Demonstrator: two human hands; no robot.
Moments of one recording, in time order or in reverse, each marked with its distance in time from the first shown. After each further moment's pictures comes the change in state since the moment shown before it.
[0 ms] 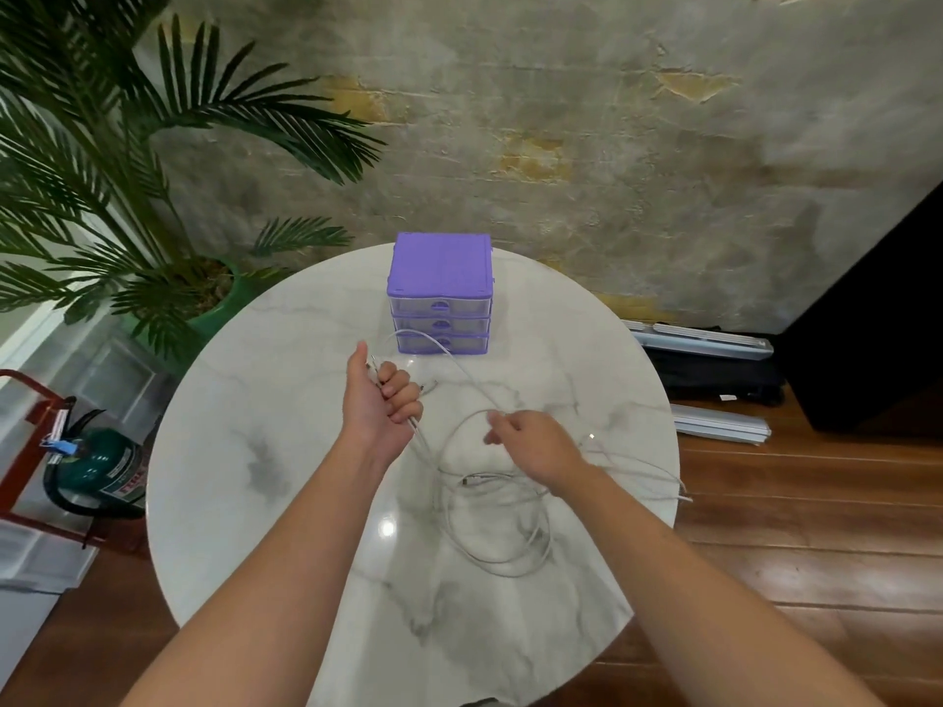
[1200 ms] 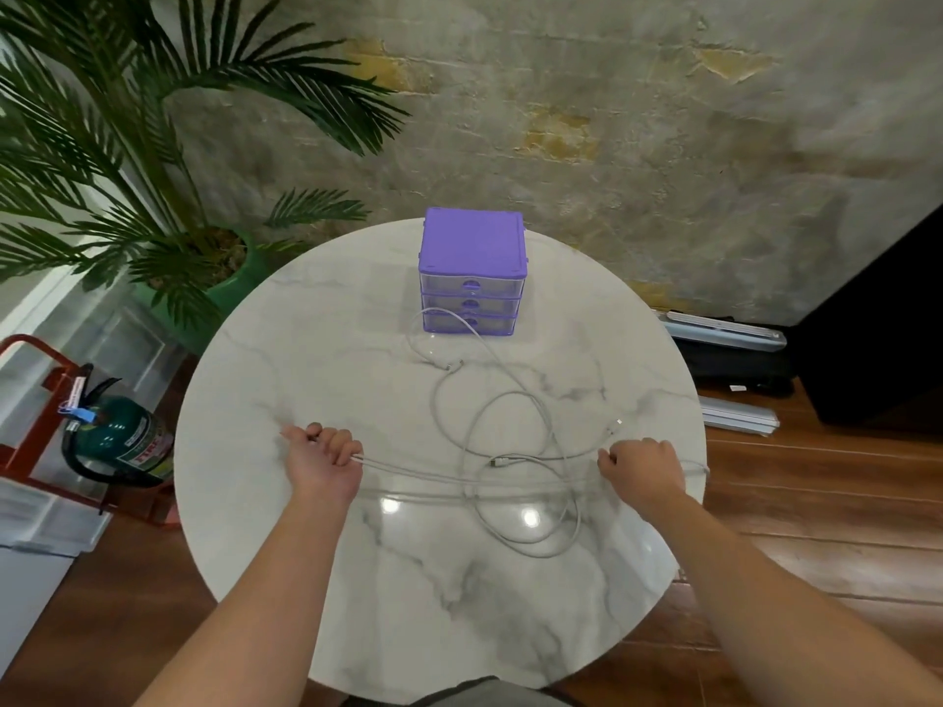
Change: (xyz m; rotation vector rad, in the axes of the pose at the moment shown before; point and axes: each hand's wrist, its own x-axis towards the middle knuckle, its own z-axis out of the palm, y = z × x) left_hand -0.013 0.019 -0.128 -0.314 0.342 0.200; right_hand -0.008 0.093 -0.013 -0.844 0.111 0.154
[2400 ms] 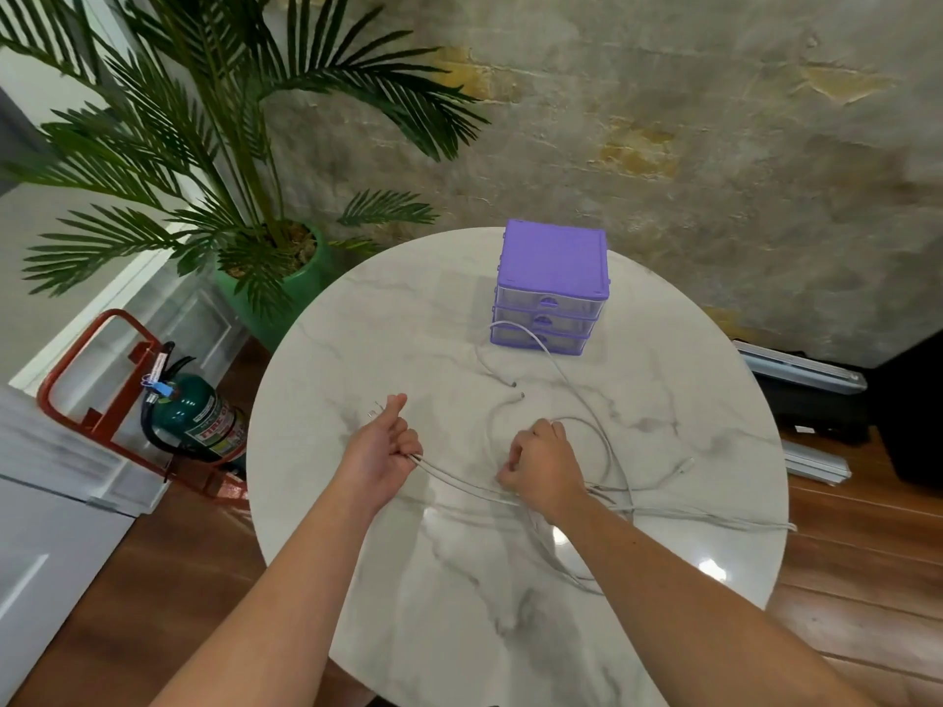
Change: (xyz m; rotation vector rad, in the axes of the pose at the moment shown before) left_hand -0.014 0.031 0.019 0.308 -0.080 -0.104; right_hand 0.016 -0.184 -0.003 0.424 0.042 -0.310
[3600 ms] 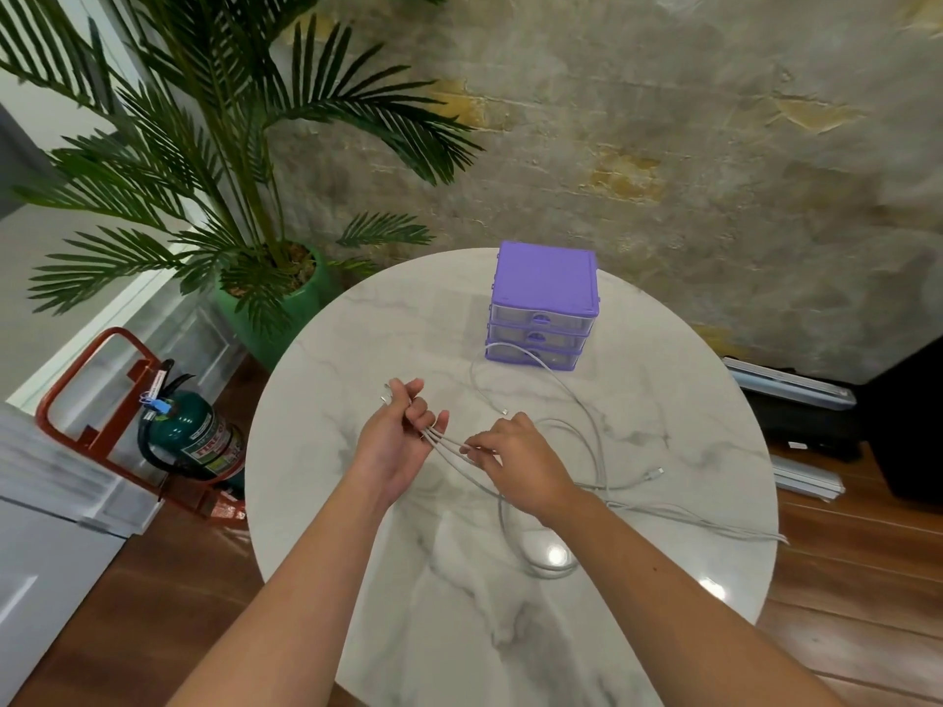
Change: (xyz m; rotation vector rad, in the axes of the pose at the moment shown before) left_hand -0.010 0.002 0.034 0.021 -0.212 0.145; right_hand -0.011 -0.033 -0.034 0.086 0.050 -0.323
